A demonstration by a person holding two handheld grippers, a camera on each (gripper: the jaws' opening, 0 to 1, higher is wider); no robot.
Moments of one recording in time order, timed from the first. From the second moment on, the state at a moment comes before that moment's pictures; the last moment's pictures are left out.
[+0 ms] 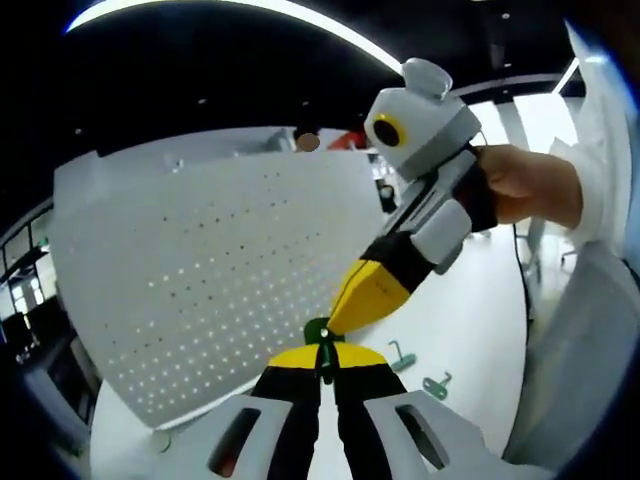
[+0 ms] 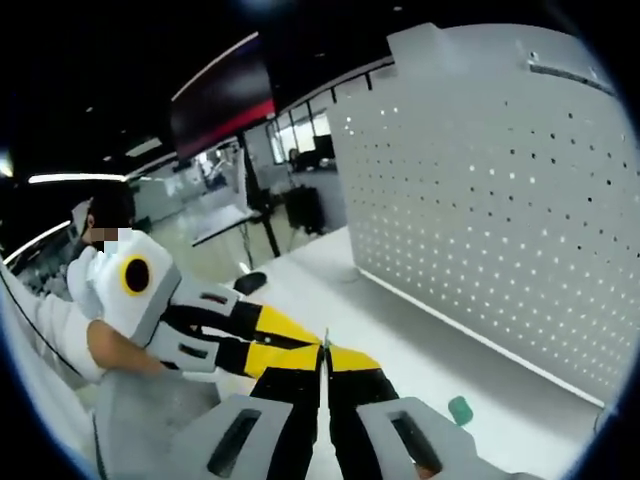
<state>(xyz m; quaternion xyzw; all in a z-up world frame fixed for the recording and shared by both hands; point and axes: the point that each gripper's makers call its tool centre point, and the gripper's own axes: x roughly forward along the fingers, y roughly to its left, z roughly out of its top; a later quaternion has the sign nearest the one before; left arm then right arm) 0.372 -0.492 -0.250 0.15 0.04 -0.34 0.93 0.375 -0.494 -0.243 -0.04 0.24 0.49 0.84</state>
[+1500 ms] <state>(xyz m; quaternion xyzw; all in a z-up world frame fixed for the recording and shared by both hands) 0.376 -0.479 -0.246 0.10 0.05 -0.32 0.94 0.378 -0.548 -0.231 -0.10 0.08 0.49 0.86</state>
